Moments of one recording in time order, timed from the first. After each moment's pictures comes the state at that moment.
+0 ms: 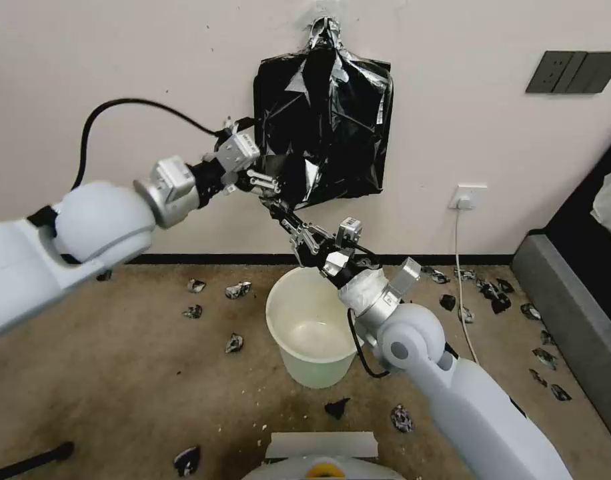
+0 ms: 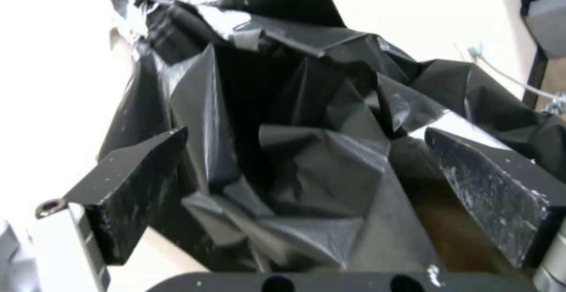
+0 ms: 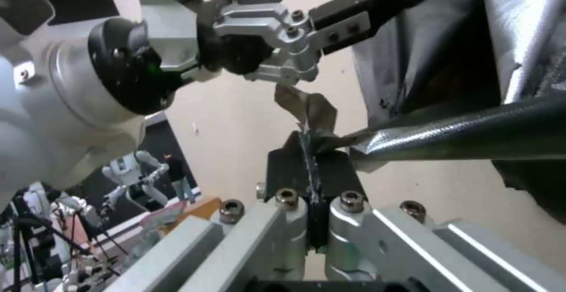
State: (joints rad) left arm -0.15 -0.40 0.71 -2.08 -0.68 0.23 -0.01; right arm -1.01 1.16 -0.02 2.02 0.92 0.01 -0.23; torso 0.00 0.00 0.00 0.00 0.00
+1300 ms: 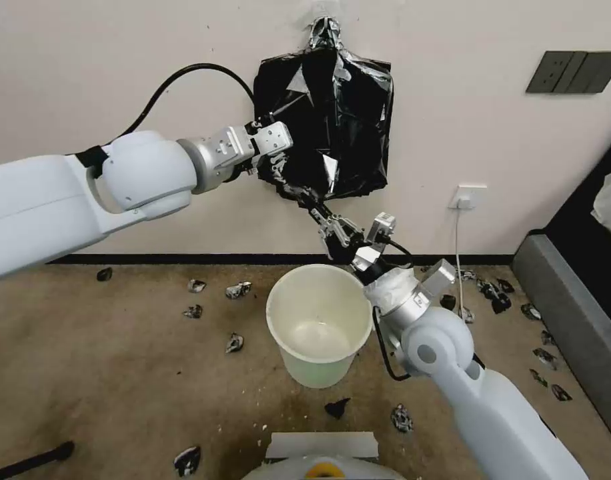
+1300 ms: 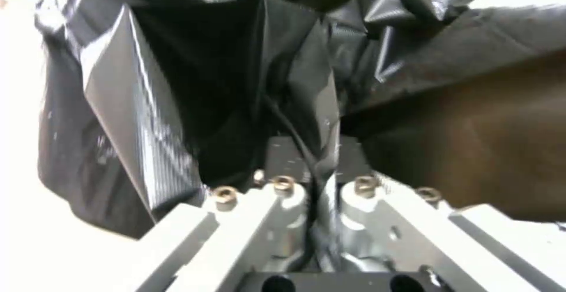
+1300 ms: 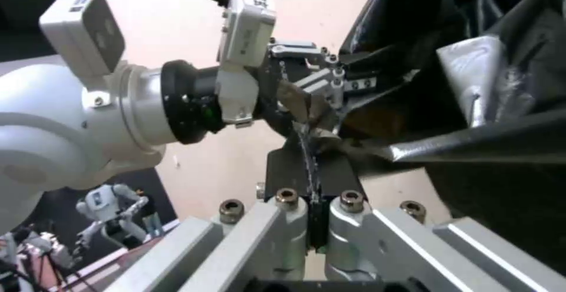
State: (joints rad) left arm -0.54 -0.59 1.07 -1.99 -0.73 0.49 -0.04; right arm -1.13 1.14 0.13 2.11 0.96 0.02 -0.24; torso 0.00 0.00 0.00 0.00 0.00
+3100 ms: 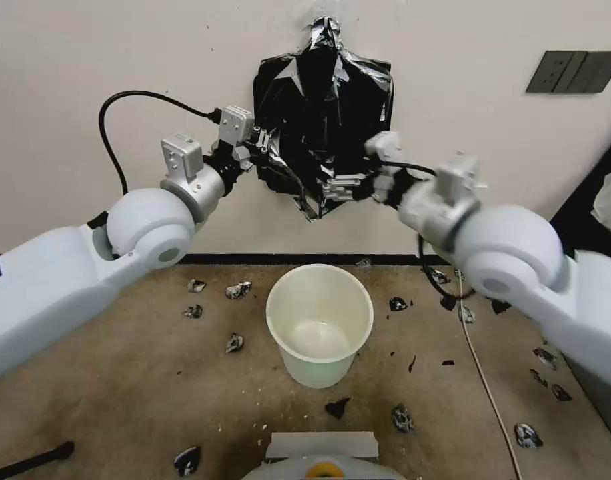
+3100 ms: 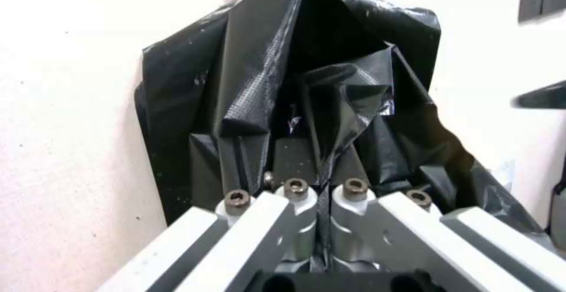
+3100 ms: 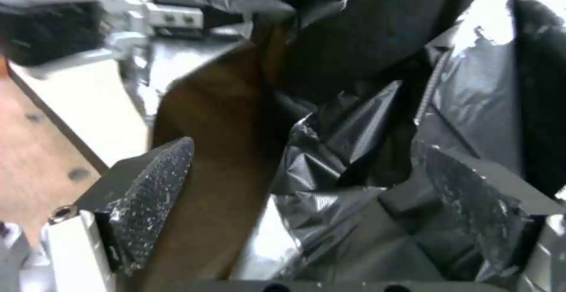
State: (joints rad) left arm 0.21 -0.54 0.40 -2.10 -1.07 0.16 -0.39; right arm -0.19 0.71 -0.36 2.18 1.08 -0.56 0.41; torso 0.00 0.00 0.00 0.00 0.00
